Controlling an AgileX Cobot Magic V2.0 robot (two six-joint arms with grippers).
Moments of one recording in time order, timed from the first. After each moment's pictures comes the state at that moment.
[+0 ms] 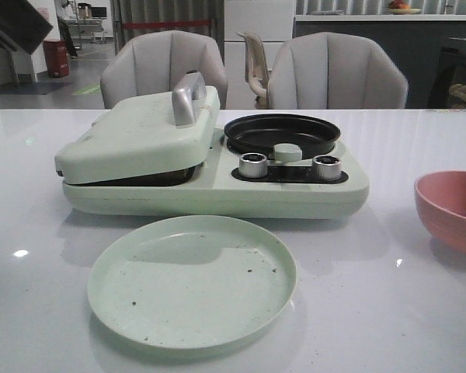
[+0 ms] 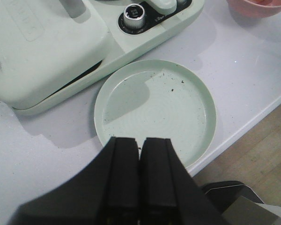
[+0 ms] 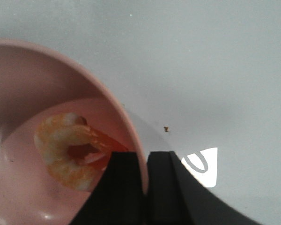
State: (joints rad) left arm -0.72 1.04 -0.94 0.01 0.76 -0.04; right arm -0.21 1.73 -1.05 0.10 0.63 -0.13
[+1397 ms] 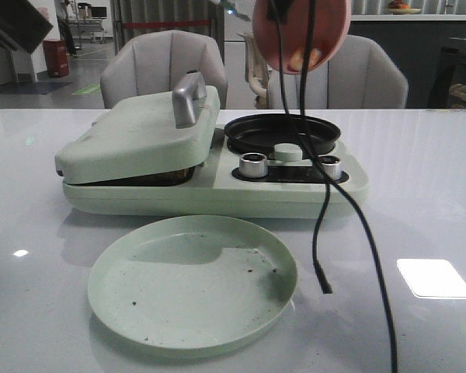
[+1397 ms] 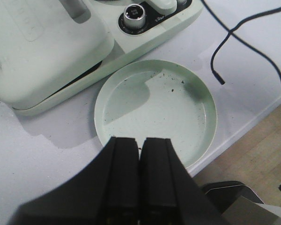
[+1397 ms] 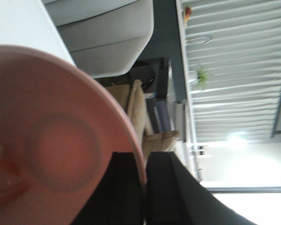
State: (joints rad) left arm -0.72 1.04 -0.94 0.01 0.76 -0.04; right arm 0.63 2.12 -1.96 -1.48 1.05 0.24
